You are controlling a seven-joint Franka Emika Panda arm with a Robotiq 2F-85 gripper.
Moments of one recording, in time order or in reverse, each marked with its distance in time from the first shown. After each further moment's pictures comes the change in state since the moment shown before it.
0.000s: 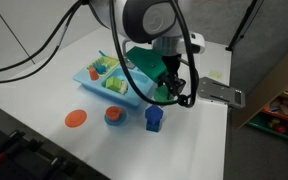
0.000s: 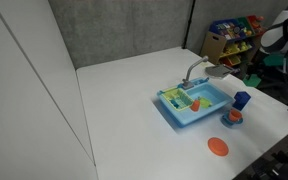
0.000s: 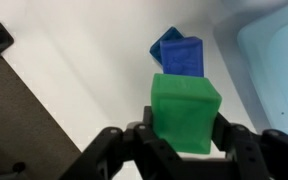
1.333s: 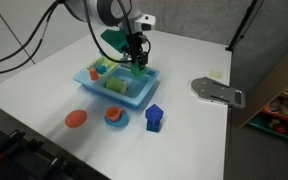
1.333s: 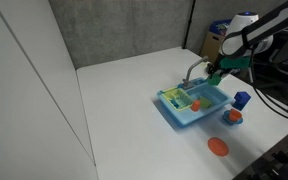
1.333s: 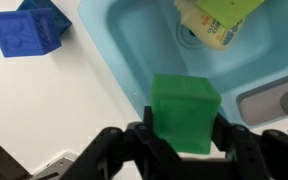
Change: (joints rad) arm 0.238 0.118 0.063 0.147 0.001 0.055 0.240
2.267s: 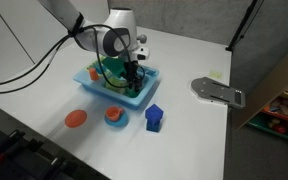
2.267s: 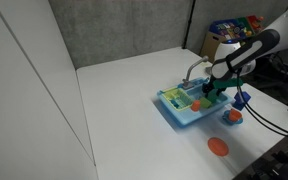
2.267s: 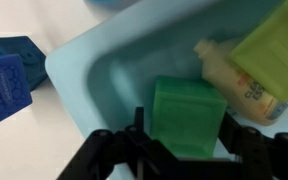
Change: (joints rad) arm 0.014 0.220 0.010 0.060 0.000 0.015 0.009
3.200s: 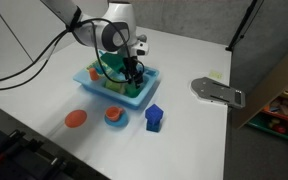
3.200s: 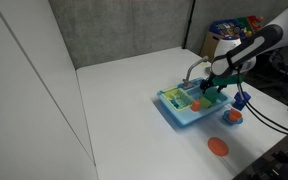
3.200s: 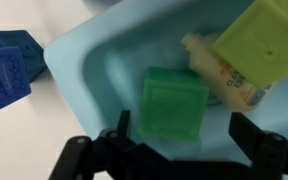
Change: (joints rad) arm 0.002 -0.028 0.007 0.001 0.000 -0.011 0.000
